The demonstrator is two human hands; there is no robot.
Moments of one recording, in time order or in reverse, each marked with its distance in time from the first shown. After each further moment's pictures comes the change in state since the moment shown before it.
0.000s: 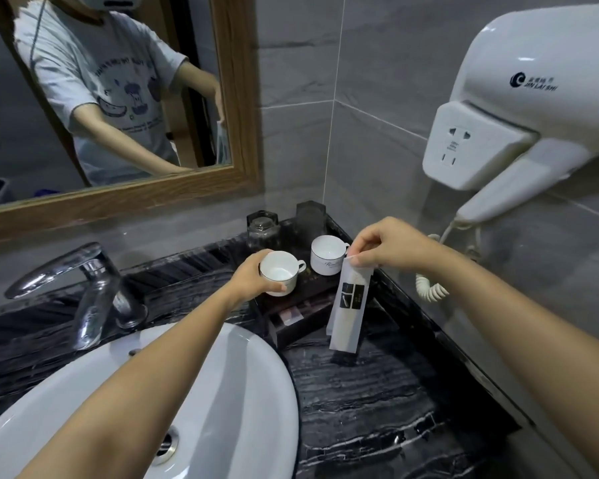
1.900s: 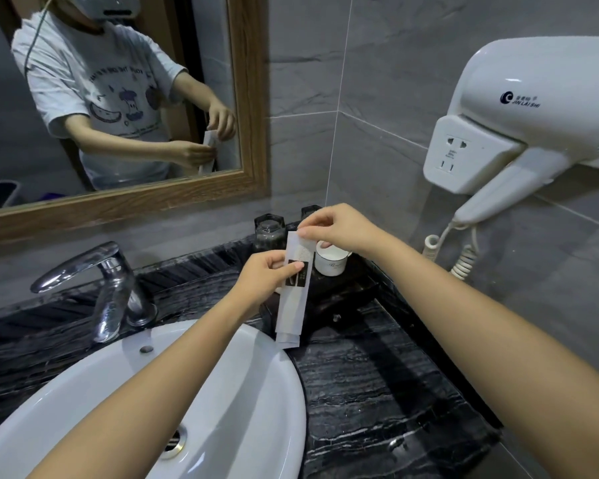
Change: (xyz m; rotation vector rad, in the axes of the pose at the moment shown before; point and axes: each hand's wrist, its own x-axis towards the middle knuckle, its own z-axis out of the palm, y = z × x) left_hand -0.064 0.059 -0.004 -0.430 0.024 0.084; right_hand 0.043 -0.047 0.038 0.253 0.070 -0.107
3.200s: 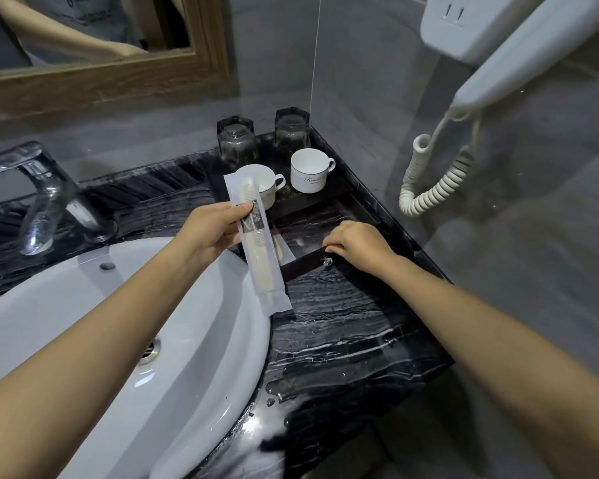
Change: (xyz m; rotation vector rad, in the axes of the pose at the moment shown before) left_hand -0.013 -0.053 0.012 -0.276 0.220 -0.403; right_hand -0.066 0.194 0.037 -0.774 -0.132 -0.145
